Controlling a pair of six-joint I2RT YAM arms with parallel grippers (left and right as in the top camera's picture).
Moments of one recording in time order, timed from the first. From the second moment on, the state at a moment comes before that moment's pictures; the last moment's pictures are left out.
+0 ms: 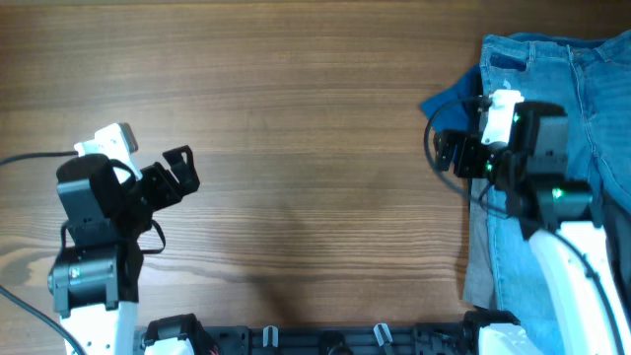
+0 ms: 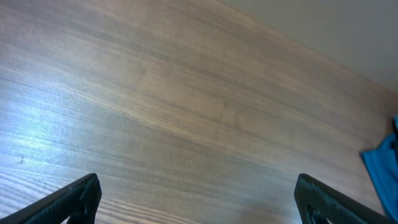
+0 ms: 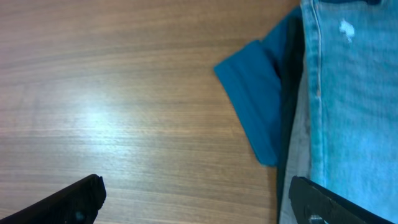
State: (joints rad) left arm 0.16 0.85 0.87 -0.70 0.17 -0.32; right arm 0.01 1.15 0.98 -0.68 -0.15 0.10
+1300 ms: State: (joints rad) left arm 0.16 0.88 0.91 -0.74 0.20 -0.32; right arm -0.12 1.76 1.02 -0.08 0.37 0.14
